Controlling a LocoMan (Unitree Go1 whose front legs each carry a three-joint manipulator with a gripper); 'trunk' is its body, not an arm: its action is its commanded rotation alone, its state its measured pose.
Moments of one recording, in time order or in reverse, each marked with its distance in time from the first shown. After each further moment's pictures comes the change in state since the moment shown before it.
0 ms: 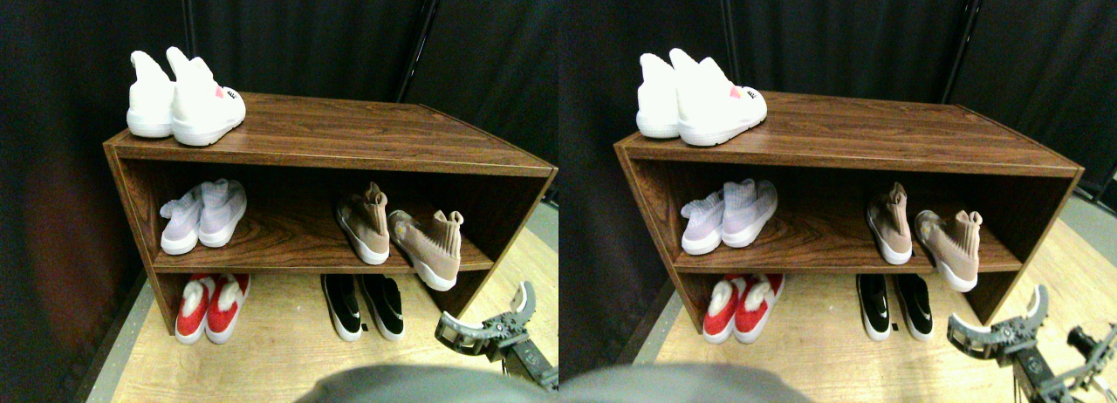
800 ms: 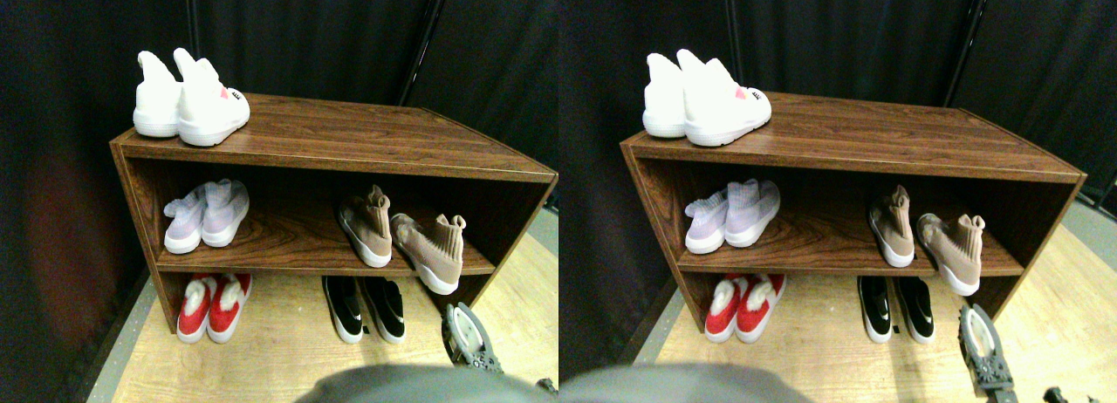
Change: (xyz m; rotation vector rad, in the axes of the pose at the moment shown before) right arm -0.012 -0.025 -0.017 -0.016 -0.161 0.057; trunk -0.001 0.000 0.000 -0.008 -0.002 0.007
